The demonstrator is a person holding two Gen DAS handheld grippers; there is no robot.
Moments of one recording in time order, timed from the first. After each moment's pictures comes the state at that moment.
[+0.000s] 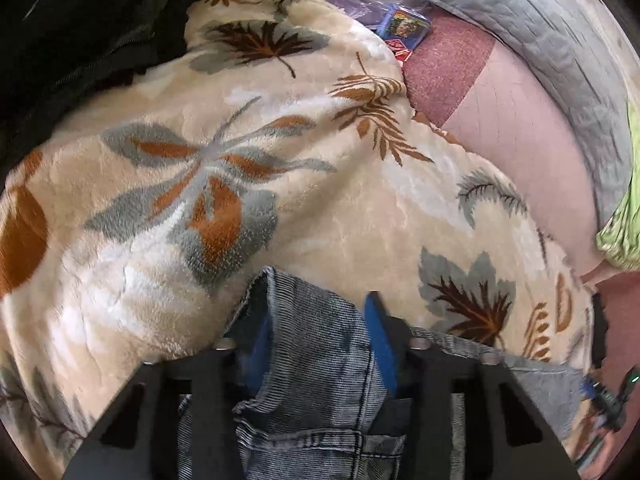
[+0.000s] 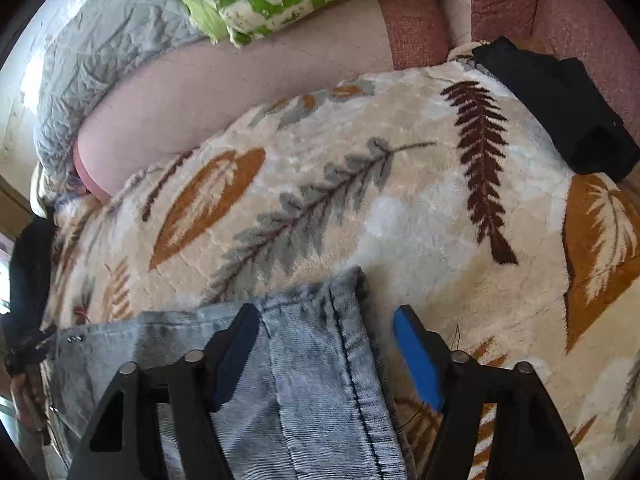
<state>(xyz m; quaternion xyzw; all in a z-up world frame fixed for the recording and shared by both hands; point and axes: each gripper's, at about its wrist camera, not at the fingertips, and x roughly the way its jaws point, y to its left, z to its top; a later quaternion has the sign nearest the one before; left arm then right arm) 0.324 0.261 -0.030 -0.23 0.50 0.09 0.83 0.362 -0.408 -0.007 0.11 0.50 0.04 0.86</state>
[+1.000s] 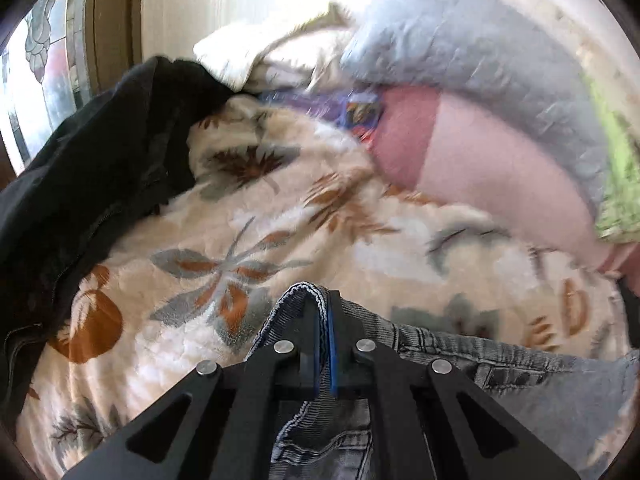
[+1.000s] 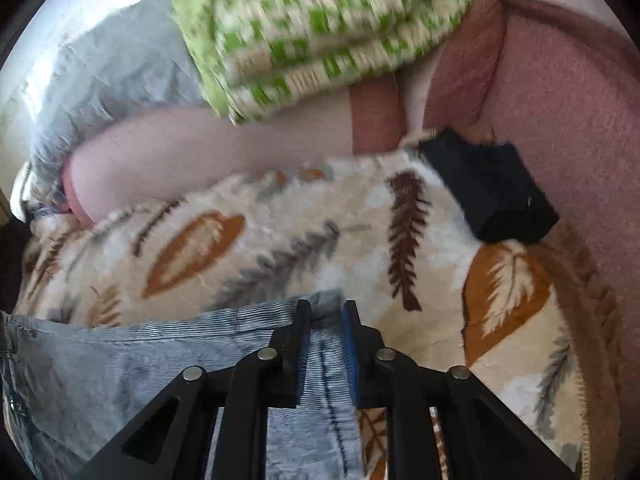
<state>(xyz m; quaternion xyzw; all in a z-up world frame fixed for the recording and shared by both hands) 0.314 0.227 0.031 -0.11 0.40 0.13 0.90 0.330 -0.419 0.038 0.04 0.45 -0.03 0.89</state>
